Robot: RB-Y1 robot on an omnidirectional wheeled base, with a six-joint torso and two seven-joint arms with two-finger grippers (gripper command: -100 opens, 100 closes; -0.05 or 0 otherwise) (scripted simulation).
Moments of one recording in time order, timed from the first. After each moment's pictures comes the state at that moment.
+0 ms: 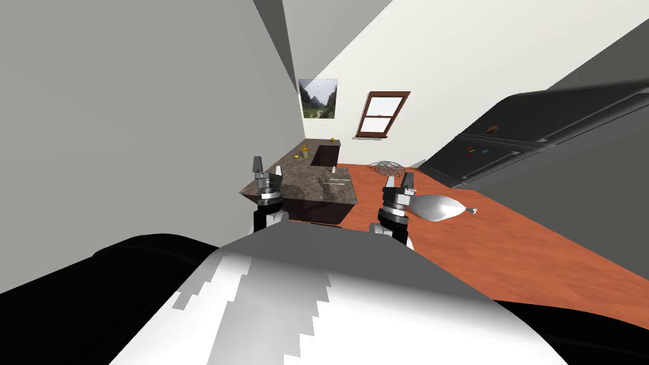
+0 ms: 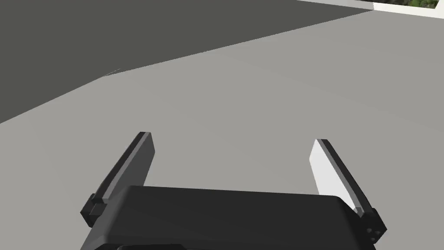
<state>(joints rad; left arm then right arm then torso) 0.55 0.00 0.02 -2.35 0.12 -0.46 -0.05 0.52 0.02 -0.04 -2.26 0.08 -0.55 -0.03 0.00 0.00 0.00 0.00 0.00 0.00</state>
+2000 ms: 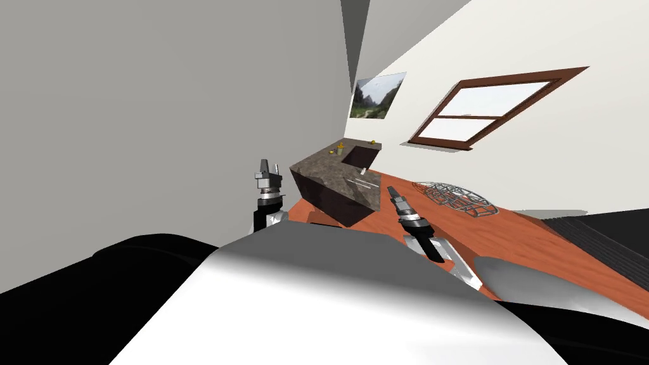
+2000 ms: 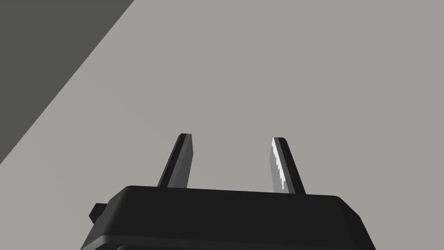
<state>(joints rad) 0.55 0.00 0.02 -2.35 0.12 -0.46 -0.05 0.50 -0.53 -0.26 -1.87 0.31 -0.67 -0.11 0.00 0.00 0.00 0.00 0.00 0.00</state>
